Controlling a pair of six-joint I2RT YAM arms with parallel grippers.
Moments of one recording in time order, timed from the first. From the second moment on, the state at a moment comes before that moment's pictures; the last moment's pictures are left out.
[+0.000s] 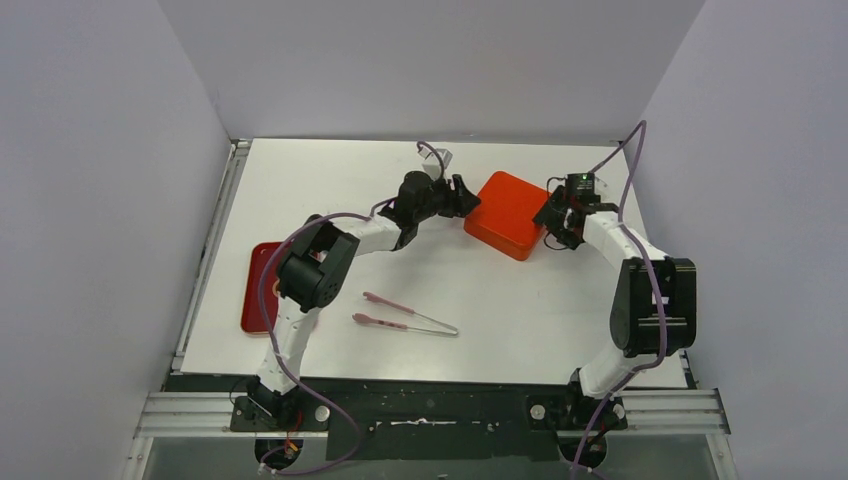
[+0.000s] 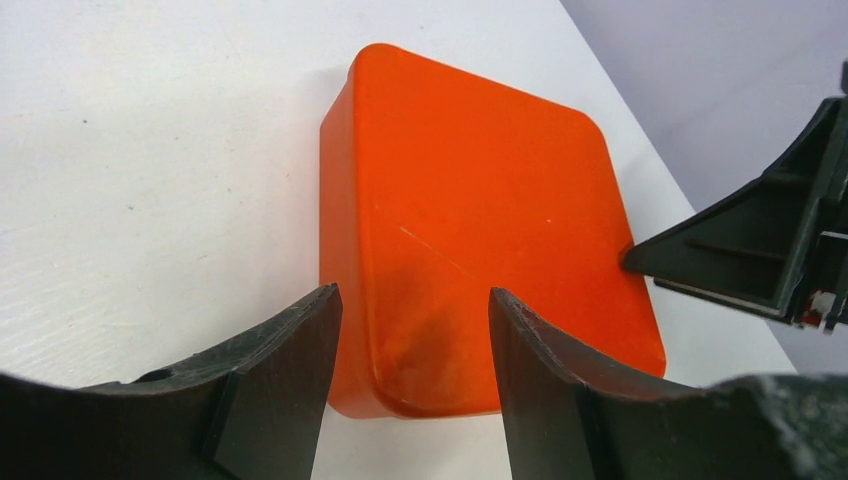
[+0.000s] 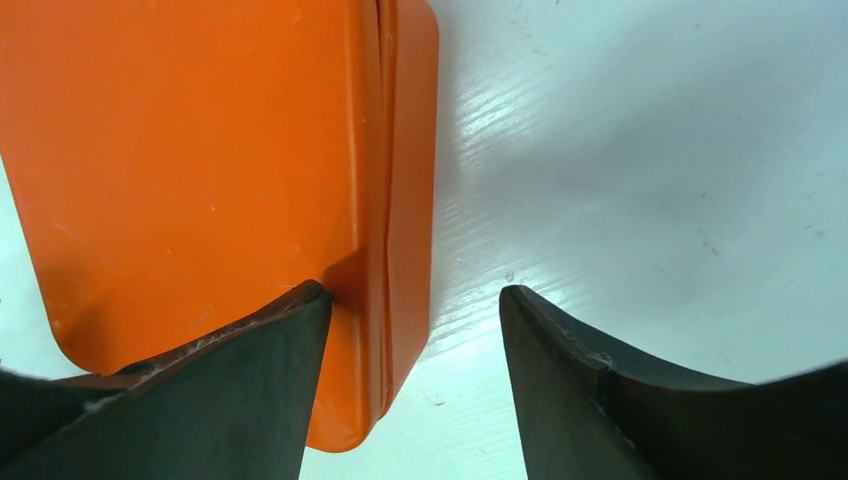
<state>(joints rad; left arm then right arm) -0.63 2.26 1.49 0.57 0.22 -0.56 0.03 1.65 1.09 -0.38 0.11 0.66</state>
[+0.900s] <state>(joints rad) -0.67 2.29 1.65 0.49 0.40 -0.59 -0.01 1.62 0.89 -0.04 -0.14 0.73</state>
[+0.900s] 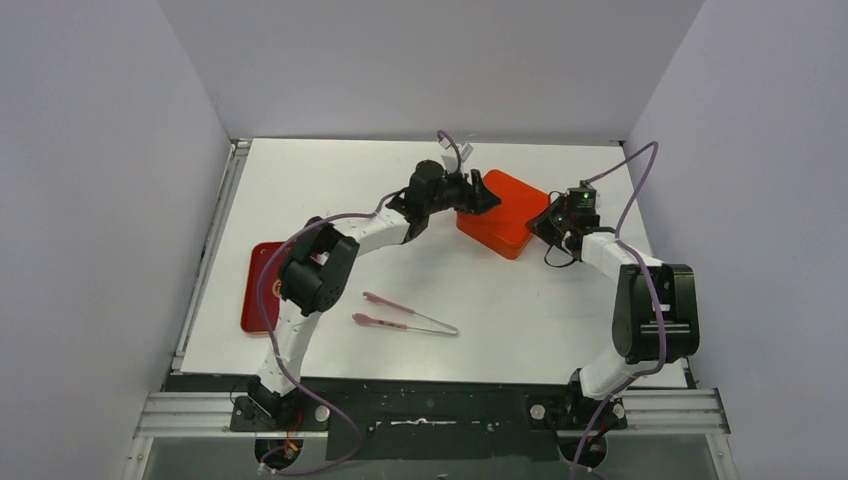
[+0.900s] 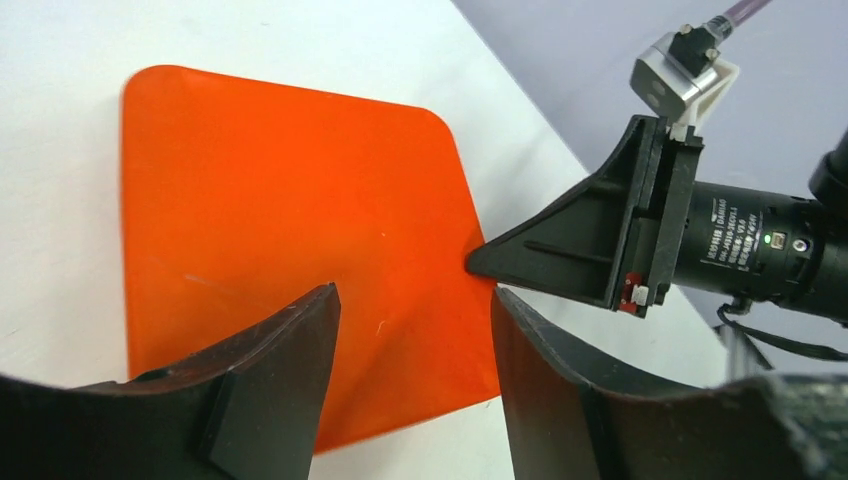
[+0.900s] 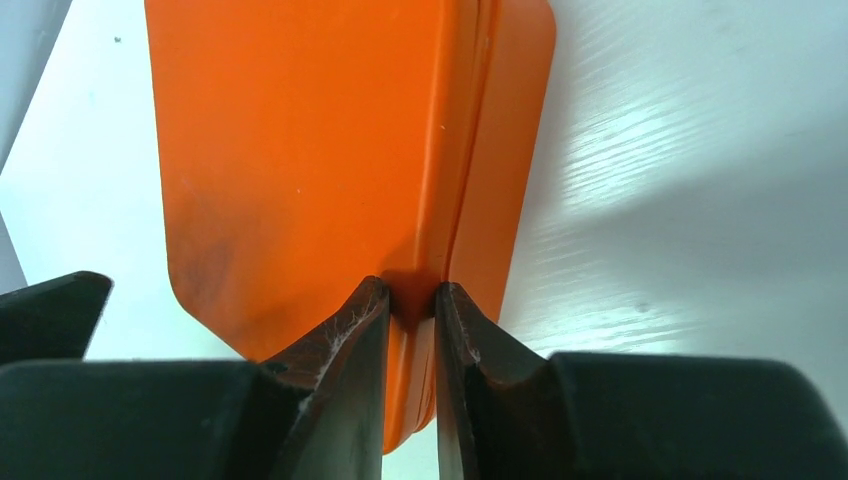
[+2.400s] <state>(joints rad) -0.58 2.13 1.41 0.34 0.18 -0.58 -0.01 1.86 1.45 -0.57 -0.30 0.31</state>
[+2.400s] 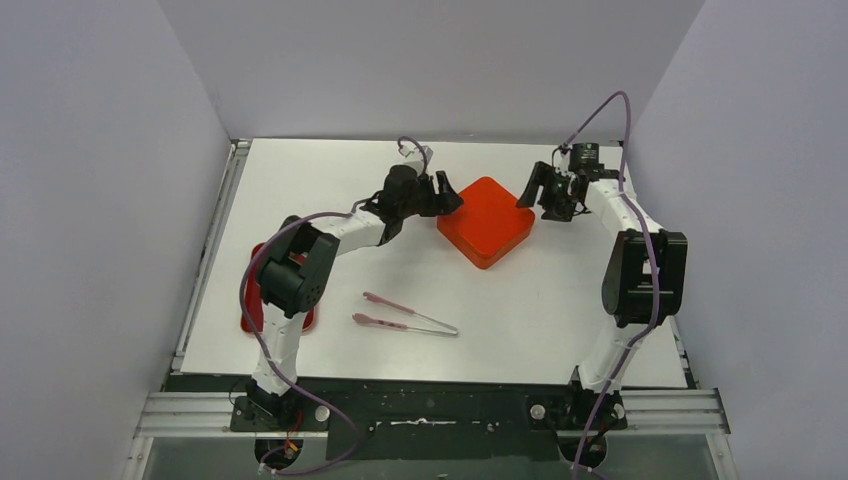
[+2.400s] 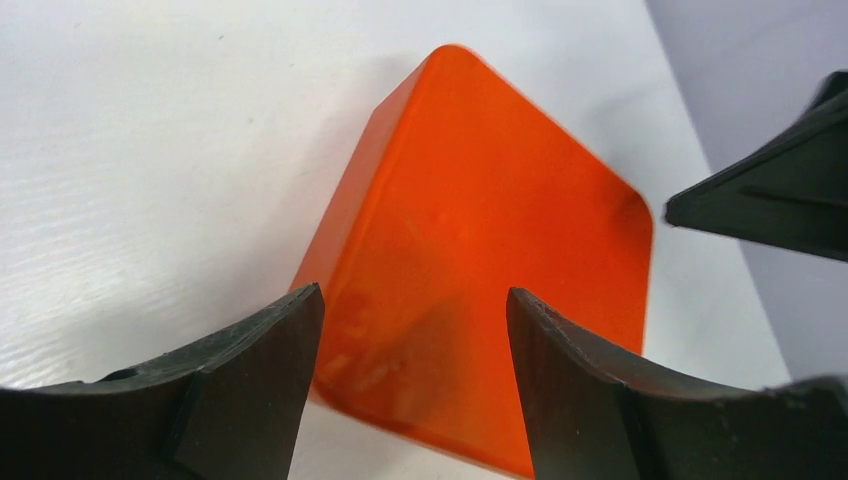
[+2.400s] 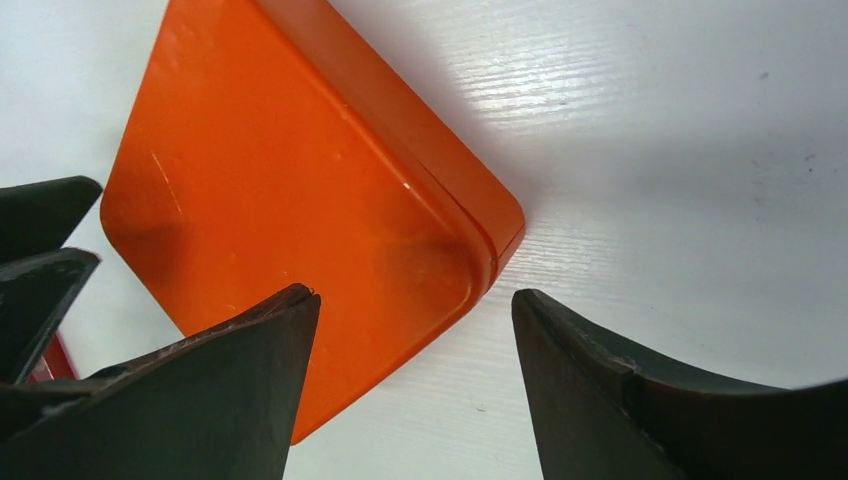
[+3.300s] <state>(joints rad) -0.61 2.12 1.41 0.37 0.21 -0.54 0.11 1.83 1.53 -0.71 -0.06 0.32</state>
